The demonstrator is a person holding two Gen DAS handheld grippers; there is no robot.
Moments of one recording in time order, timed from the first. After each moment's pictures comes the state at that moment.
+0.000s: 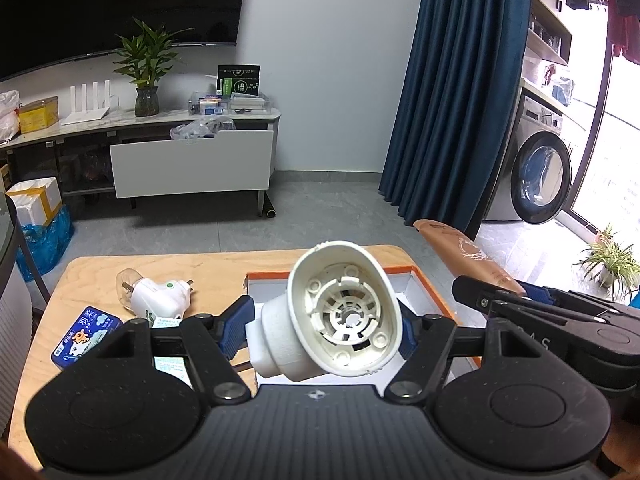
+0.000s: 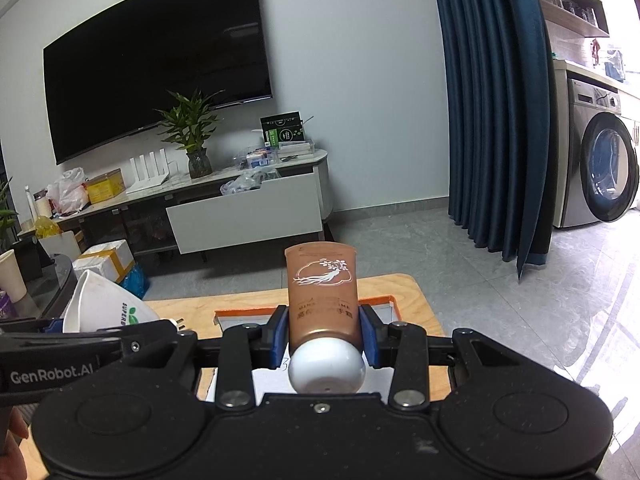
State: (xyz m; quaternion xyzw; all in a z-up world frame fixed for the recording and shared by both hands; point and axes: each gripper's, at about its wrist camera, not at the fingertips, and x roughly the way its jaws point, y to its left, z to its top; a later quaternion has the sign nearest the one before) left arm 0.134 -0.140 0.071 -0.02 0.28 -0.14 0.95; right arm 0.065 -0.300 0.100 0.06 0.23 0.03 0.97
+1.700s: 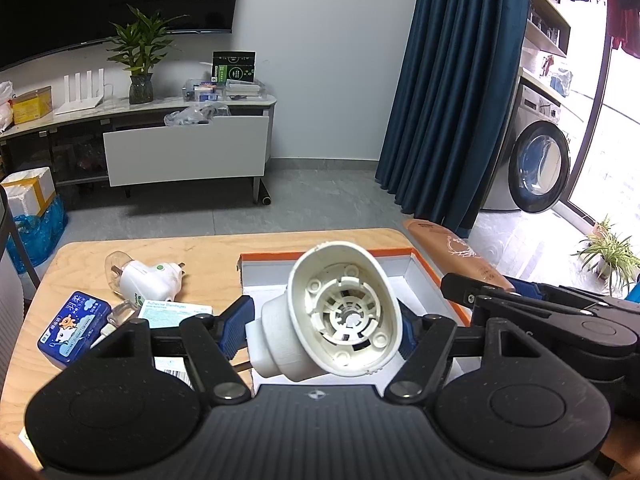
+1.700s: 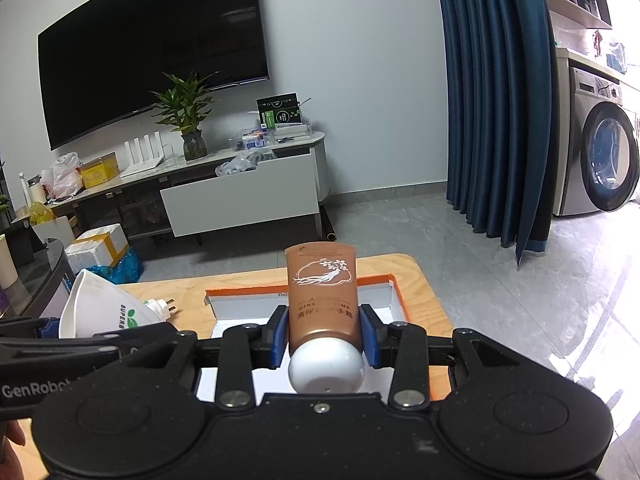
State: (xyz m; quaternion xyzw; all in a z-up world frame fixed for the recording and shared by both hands) left arm 0.135 -0.136 0.056 -0.02 0.29 -0.15 0.94; right arm 0.072 -0.292 0.078 0.05 0.25 0.02 0.97
